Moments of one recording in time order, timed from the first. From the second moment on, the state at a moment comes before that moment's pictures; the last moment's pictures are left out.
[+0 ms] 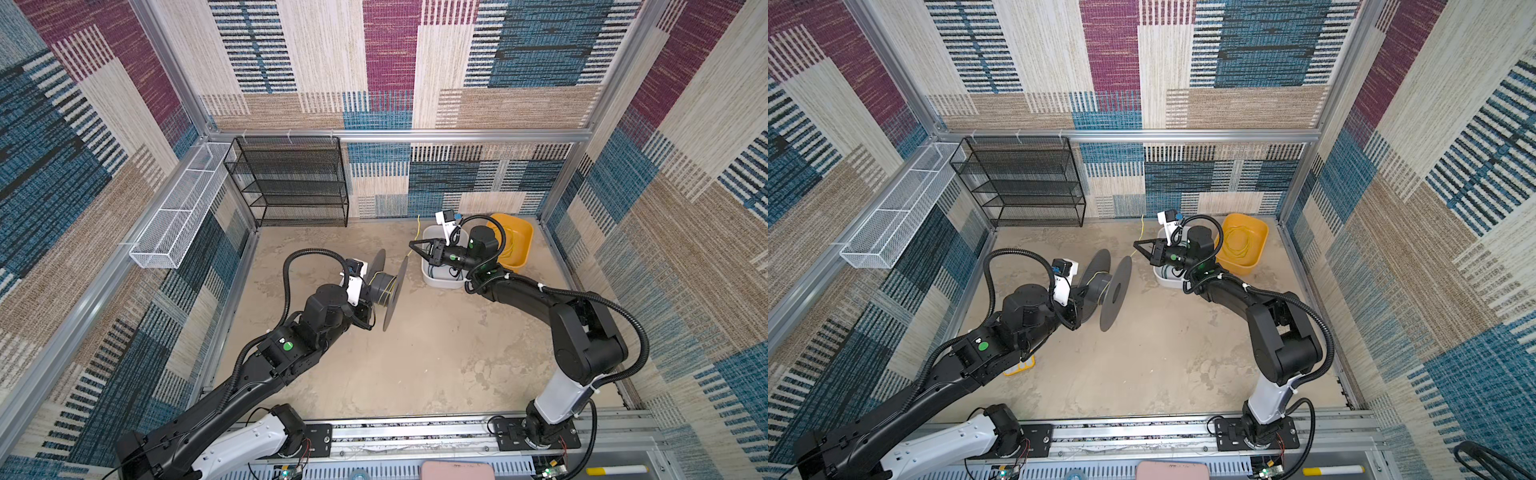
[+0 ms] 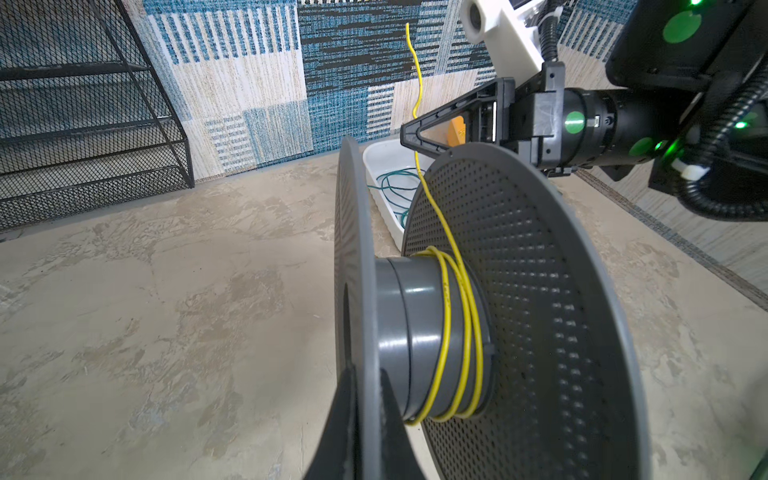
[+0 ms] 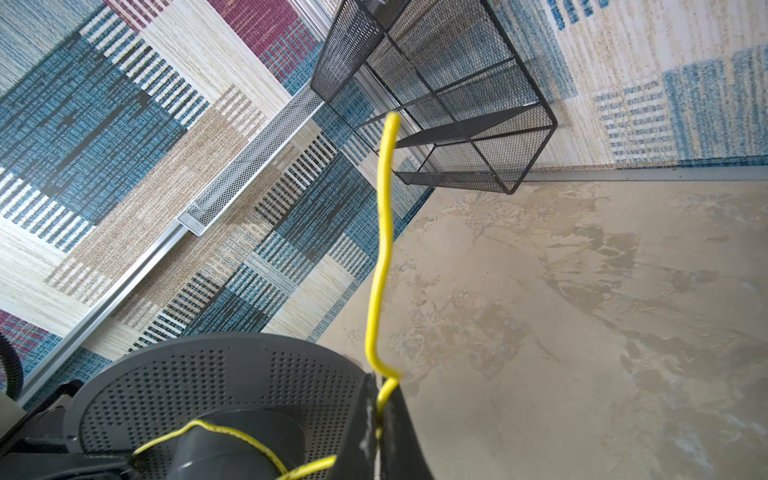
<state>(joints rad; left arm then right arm) -0.78 0.92 0.88 -0.35 -0.25 -0.17 0.36 1.73 1.08 0.58 -0.73 0.67</state>
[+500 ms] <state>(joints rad) -0.74 0.91 0.92 -0.37 -0.20 -0.16 0.35 1.75 0.99 0.78 -0.77 0.94</state>
